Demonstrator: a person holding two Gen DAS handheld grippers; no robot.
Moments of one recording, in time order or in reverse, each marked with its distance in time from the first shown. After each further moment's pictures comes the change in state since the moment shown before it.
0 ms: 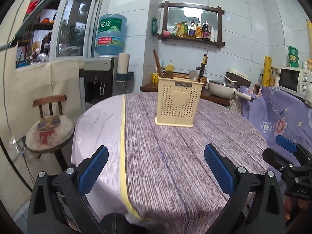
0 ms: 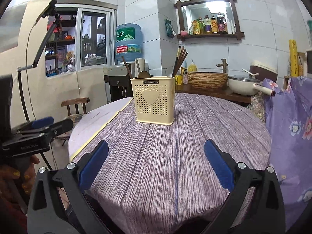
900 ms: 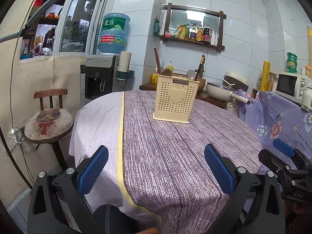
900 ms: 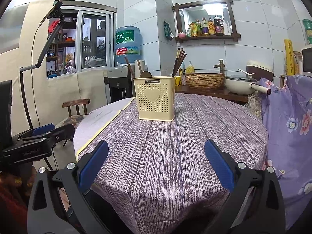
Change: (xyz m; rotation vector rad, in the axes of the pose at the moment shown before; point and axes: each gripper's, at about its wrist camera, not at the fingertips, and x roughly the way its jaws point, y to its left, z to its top) left arm -0.019 -0.004 -0.021 -0.030 -0.026 -0.017; right arm -0.017 0.008 -0.009 -0.009 -0.014 -0.016
